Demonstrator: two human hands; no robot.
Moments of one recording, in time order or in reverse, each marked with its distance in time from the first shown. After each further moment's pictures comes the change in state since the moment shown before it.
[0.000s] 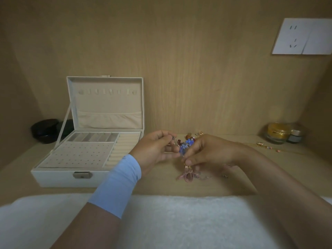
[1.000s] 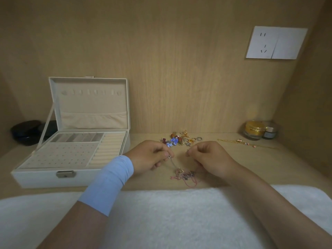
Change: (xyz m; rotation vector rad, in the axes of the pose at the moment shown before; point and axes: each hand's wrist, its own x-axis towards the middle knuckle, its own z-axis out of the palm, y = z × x) left_hand -0.004 -0.008 0.010 0.753 -0.203 -0.001; right_hand -0.042 0.032 0.020 0.073 0.575 0.106
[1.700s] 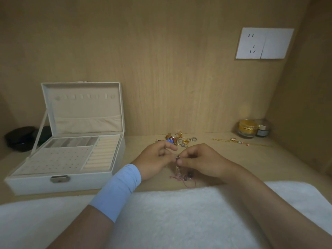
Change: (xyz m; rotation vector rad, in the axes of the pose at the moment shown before) left_hand 0.016 -0.005 0.033 -0.110 0.093 0.081; right_hand -0.003 0.001 -0.005 0.044 -0.216 -0.101
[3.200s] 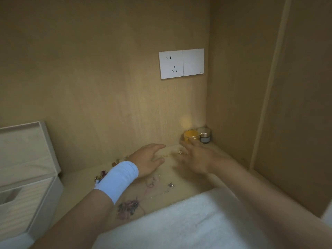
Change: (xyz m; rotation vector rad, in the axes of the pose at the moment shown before) left_hand 0.123 0.067 0.095 0.804 -0.219 0.234; right_hand -0.033 0.065 -0.156 -0.667 0.144 0.336
